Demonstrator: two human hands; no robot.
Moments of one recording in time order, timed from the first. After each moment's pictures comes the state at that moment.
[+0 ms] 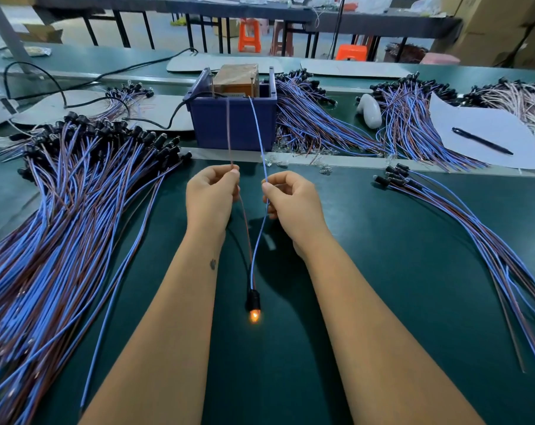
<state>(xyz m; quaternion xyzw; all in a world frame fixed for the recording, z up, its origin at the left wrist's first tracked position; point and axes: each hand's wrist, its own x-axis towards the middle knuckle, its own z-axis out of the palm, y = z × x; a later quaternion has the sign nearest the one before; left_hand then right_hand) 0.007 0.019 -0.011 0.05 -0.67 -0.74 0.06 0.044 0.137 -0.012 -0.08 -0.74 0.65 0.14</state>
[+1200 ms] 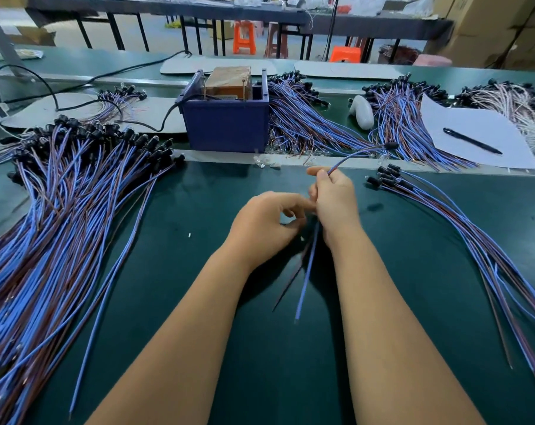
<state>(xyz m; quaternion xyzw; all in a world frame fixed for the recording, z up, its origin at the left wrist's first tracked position) 0.039 0.060 -0.023 -0.34 -0.82 -0.44 0.06 0.037 0.192 -0.010 -0.19 -0.68 0.67 0.22</state>
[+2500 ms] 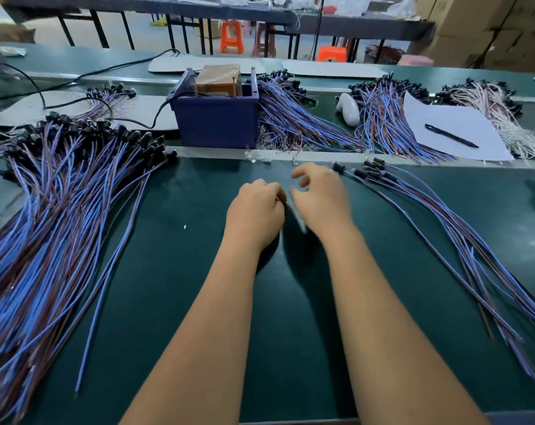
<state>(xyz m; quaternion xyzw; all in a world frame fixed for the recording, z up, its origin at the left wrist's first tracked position) 0.038 0.075 -0.019 -0.21 -0.93 -0.29 0.08 0.063 0.193 -0.001 -0.13 -0.92 0.30 0.20</state>
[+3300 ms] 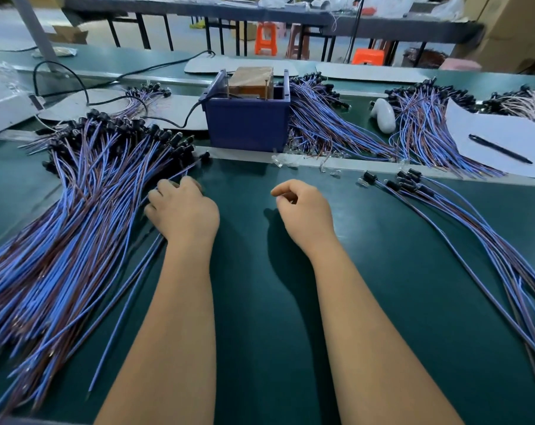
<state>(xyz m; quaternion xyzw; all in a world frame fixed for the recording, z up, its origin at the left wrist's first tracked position) 0.015 -0.020 -0.010 0.15 -0.96 -0.22 0.08 0.045 0.145 -0.022 -0.07 -0.87 0.45 0.16</state>
